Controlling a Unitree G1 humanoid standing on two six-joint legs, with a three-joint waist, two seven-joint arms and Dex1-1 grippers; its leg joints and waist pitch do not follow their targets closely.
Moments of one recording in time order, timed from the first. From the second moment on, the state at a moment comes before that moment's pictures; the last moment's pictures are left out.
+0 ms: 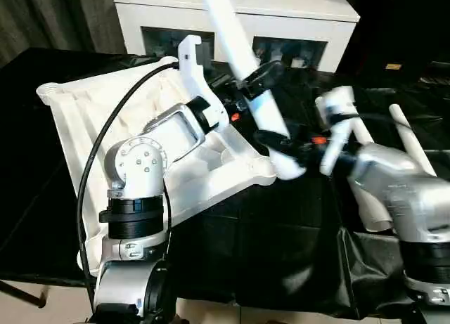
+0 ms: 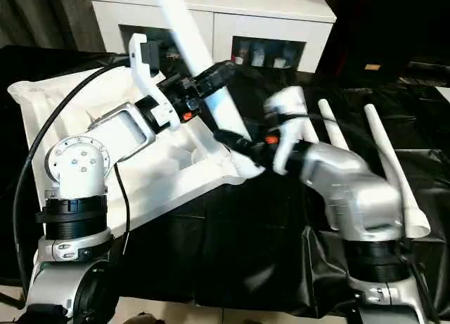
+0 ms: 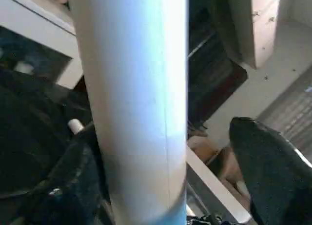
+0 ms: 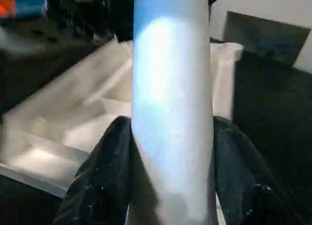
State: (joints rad) left arm -0.77 -0.07 0.24 0.02 -0.74 0.92 -0.24; right arm -0.50 -0.40 0.05 -0.12 0.37 0.66 0.69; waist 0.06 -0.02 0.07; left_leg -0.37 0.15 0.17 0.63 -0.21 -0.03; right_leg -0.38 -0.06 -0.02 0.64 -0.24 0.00
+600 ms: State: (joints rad) left arm -0.77 -0.06 0.28 0.04 -0.71 0.86 -0.18; right arm -0.57 -0.30 0.17 -0.01 0.18 0.50 0.53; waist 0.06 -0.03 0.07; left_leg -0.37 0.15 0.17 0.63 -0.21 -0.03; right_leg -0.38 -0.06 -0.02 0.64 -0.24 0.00
